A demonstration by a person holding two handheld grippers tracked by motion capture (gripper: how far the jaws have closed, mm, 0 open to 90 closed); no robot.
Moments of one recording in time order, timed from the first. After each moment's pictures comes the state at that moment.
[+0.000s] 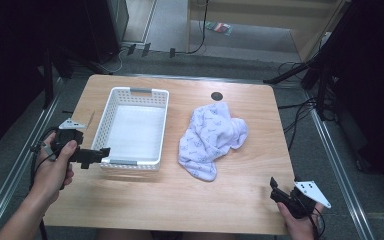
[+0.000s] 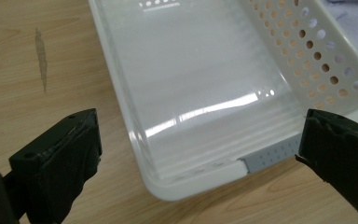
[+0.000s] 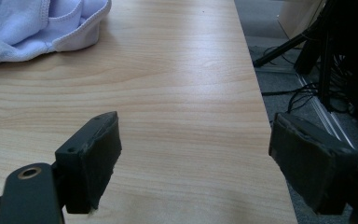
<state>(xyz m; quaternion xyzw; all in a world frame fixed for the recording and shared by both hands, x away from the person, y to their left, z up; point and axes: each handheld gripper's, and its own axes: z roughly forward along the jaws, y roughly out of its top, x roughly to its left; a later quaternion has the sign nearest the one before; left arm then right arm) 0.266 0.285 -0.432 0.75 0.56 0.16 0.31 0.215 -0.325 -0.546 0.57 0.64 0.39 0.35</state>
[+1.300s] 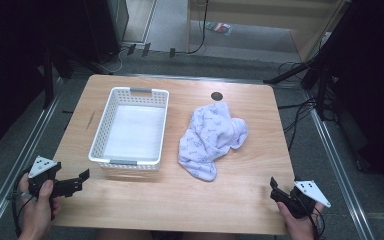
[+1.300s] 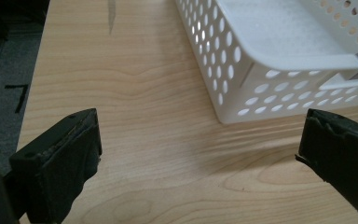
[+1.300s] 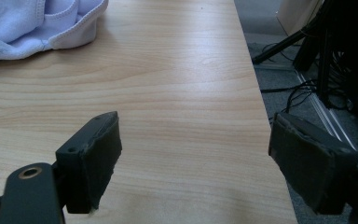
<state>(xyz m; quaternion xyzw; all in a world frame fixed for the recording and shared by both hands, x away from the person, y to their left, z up) 0.198 0.338 -0.514 0.67 0.59 0.25 0.37 0.216 -0.325 -0.546 0.57 0.64 0.38 0.35</state>
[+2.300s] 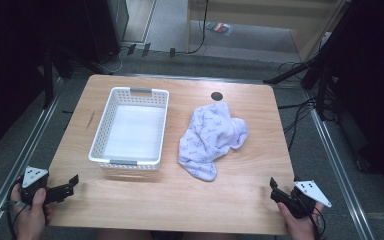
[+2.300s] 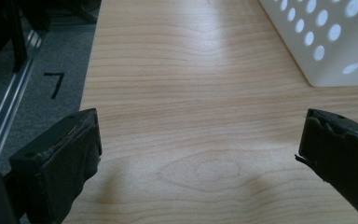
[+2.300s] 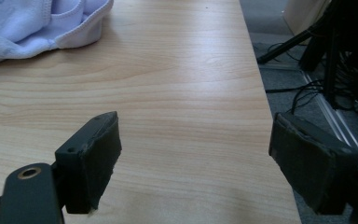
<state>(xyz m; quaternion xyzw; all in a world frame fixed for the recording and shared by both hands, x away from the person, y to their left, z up) 0.189 0.367 -0.554 0.65 0.61 0.29 0.34 0.216 -0.327 -0.546 0.57 0.64 0.39 0.34</state>
